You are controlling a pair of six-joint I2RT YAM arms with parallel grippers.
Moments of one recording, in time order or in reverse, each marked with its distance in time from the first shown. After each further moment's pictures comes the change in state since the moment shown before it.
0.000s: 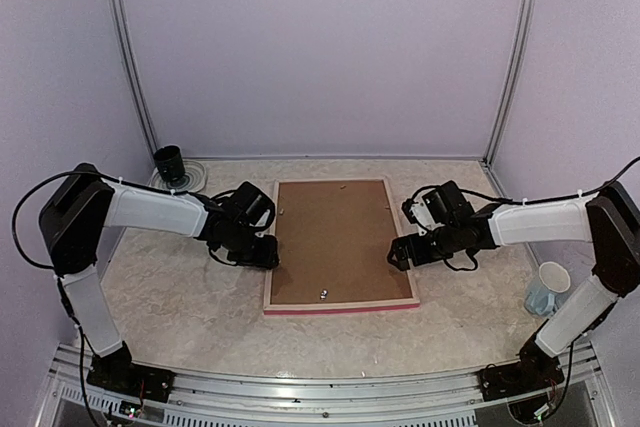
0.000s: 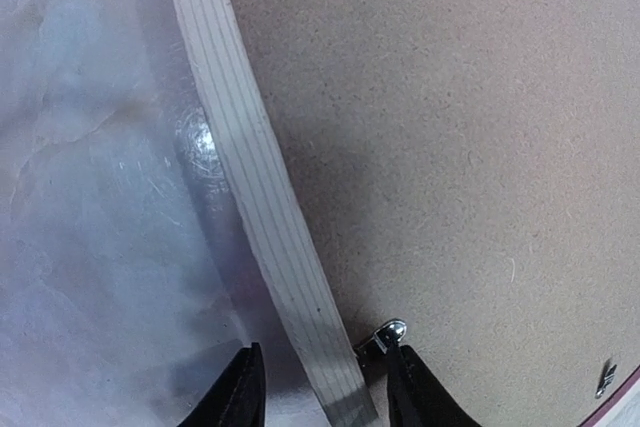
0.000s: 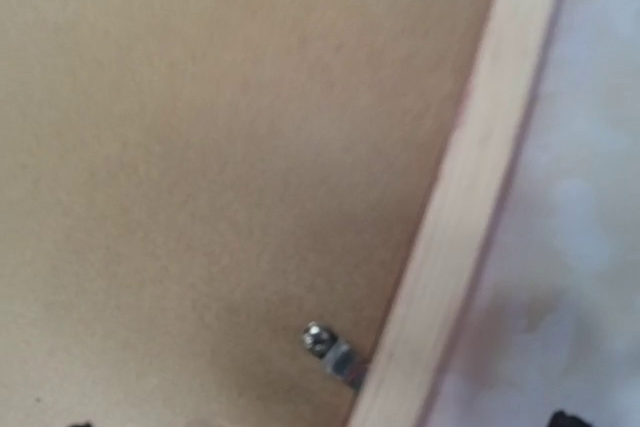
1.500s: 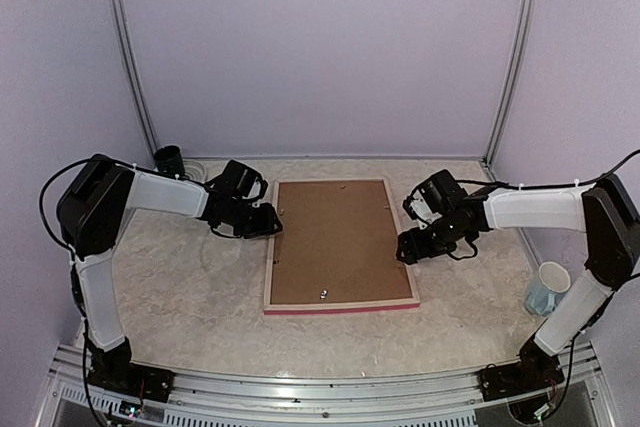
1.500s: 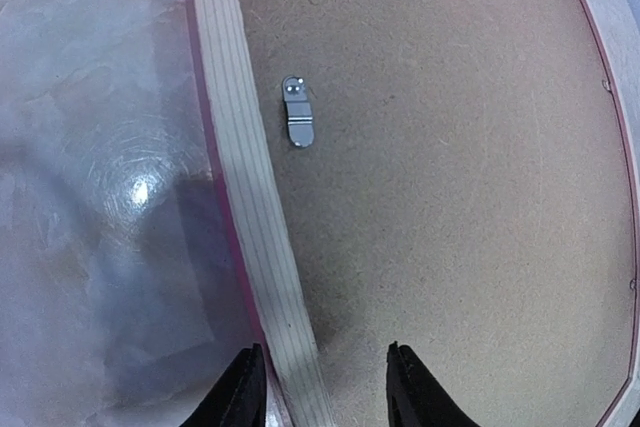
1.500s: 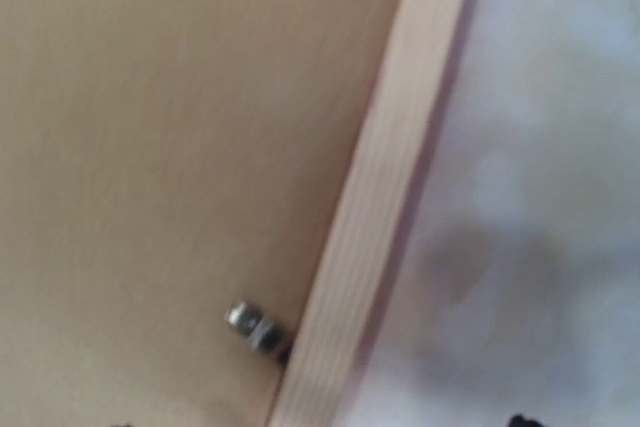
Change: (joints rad) left arm 0.174 0.143 0.132 0.218 0.161 -0.043; right arm -0.030 0.042 0.153 -0.229 0.033 -0.032
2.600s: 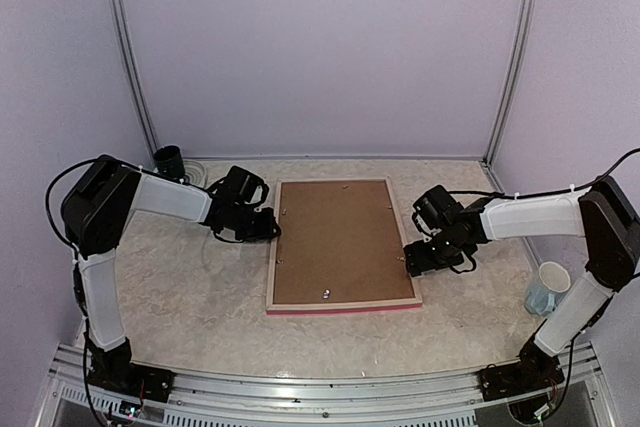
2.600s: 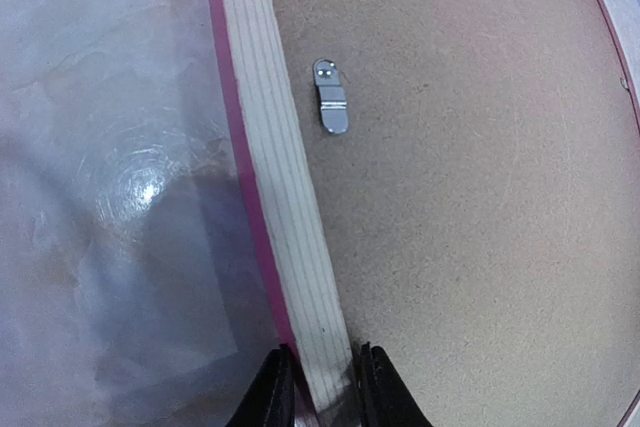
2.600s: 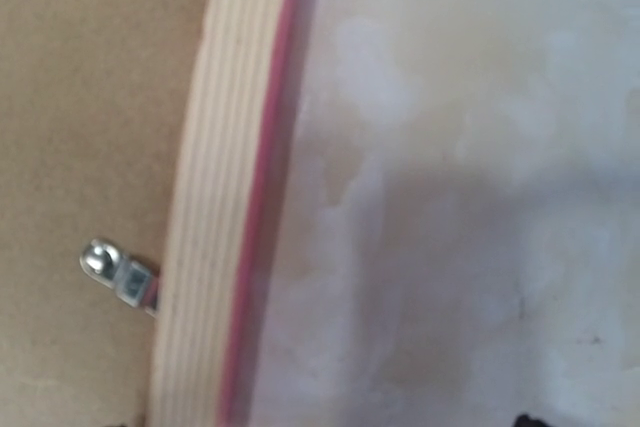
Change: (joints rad) left arm -0.008 0.029 -0.024 0.053 -0.025 0.000; right arm 0.060 -0.005 -0.080 -0.022 0.191 0.137
